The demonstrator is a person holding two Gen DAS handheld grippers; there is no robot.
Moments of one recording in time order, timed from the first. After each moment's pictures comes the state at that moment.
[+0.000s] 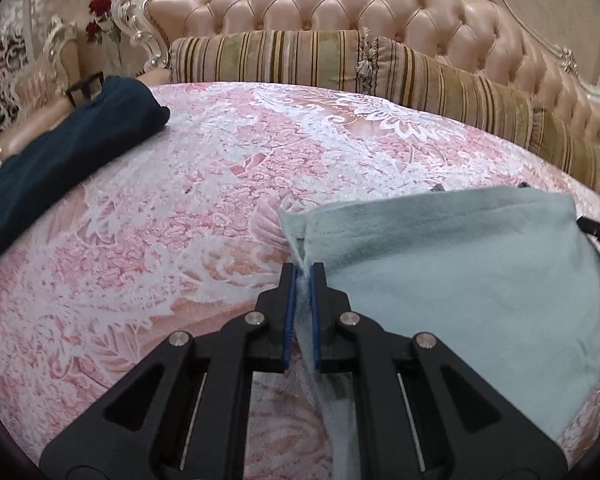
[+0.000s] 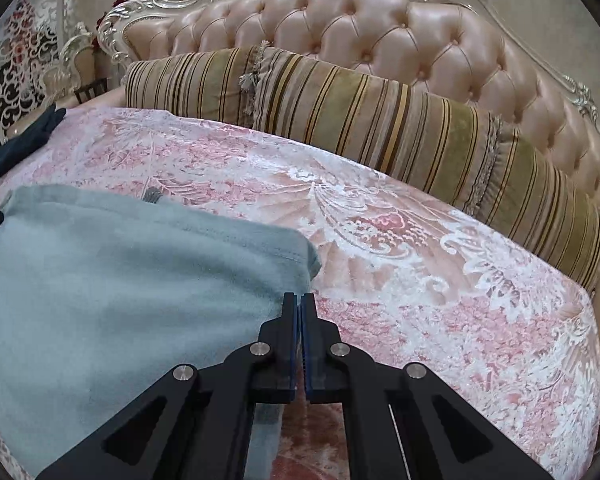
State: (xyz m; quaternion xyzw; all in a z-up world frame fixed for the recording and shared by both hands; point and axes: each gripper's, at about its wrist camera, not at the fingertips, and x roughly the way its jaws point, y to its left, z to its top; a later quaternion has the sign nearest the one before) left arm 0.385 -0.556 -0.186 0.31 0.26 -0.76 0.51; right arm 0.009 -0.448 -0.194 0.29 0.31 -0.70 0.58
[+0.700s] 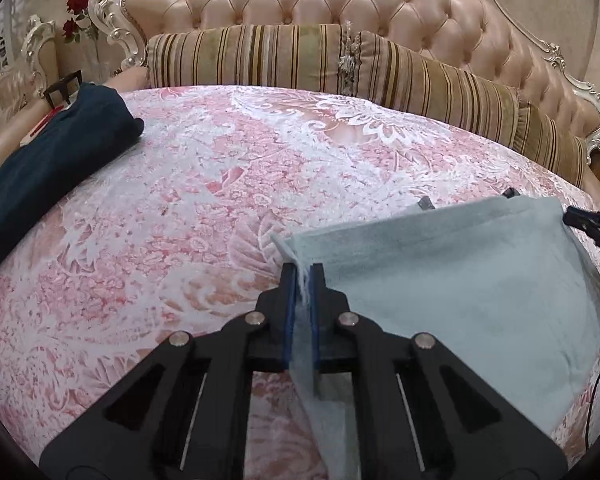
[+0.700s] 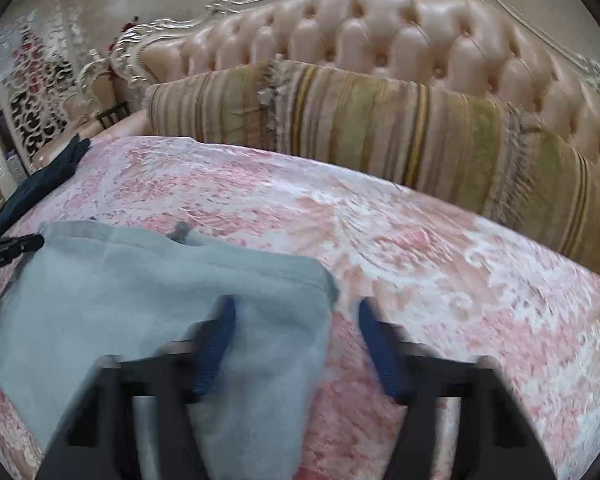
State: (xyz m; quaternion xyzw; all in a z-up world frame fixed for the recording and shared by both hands) left arm 0.372 -0.575 -0.175 0.33 0.26 -0.78 0.47; right arm 0.004 -0.460 -0.179 0.32 0.27 -0.67 0.62
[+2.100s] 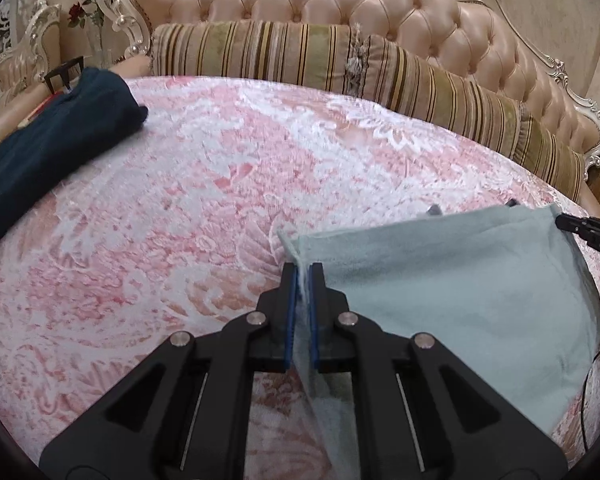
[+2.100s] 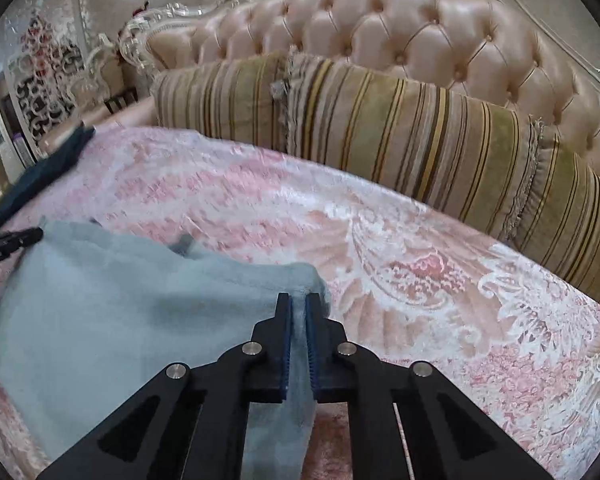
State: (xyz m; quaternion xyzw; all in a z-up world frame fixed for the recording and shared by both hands) left arm 0.382 -0.586 -0.186 0.31 0.29 -0.78 0.47; right arm 0.002 -0.483 -0.180 0.33 0.29 -0.65 0.63
